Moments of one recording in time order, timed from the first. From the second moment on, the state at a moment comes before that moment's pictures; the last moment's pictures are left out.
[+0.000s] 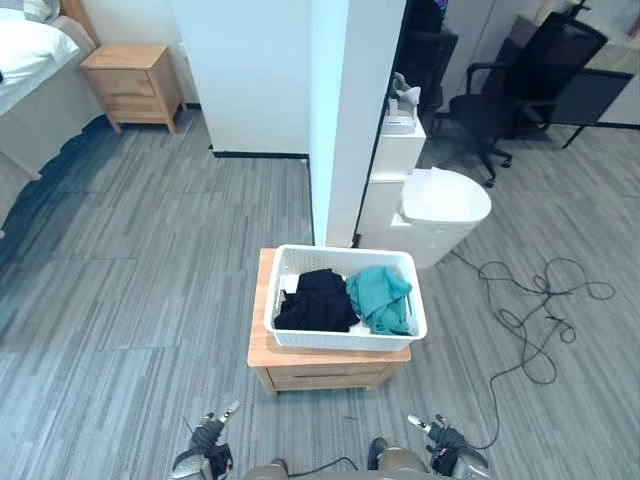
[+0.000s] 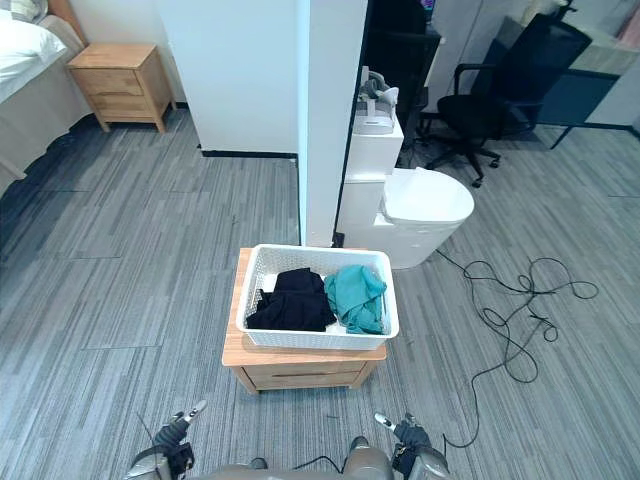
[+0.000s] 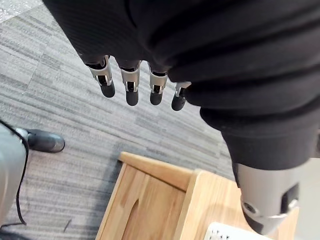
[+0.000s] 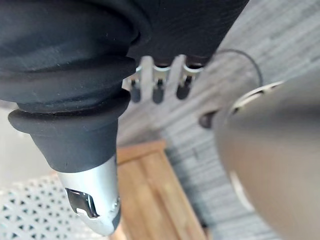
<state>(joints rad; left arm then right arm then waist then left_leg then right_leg) 0.03 0.14 0.11 1.10 -0.29 -0.12 0.04 -0.01 -0.07 -0.18 1.05 0.30 -0.07 0.02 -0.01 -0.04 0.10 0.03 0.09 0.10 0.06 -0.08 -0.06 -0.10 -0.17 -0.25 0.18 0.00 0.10</state>
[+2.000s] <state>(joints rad) -0.90 0.44 -0.03 1.14 -0.18 -0.01 0.03 -1.04 -0.33 -0.04 1.08 0.11 0.05 -0.04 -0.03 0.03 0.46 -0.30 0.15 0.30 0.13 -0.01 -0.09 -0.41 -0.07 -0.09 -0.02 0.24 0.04</state>
